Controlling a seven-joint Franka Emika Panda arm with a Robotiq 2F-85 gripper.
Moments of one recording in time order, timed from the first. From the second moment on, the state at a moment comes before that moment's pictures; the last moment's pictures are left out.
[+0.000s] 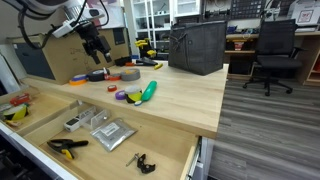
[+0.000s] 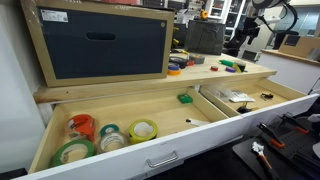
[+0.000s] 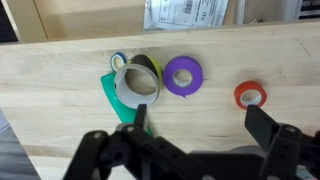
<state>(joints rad) -0.11 0.09 -0.11 -2.00 -0.19 2.25 0.00</state>
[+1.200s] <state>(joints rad) -0.09 0.23 -0.08 -1.82 -0.09 2.16 -0.08</state>
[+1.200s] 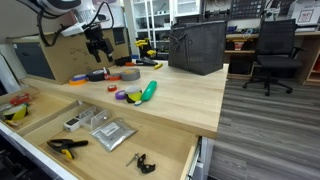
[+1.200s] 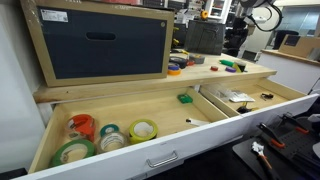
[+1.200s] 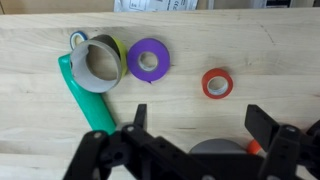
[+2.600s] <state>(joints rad) -0.08 0.44 -0.08 -1.76 -0.11 2.17 -0.05</state>
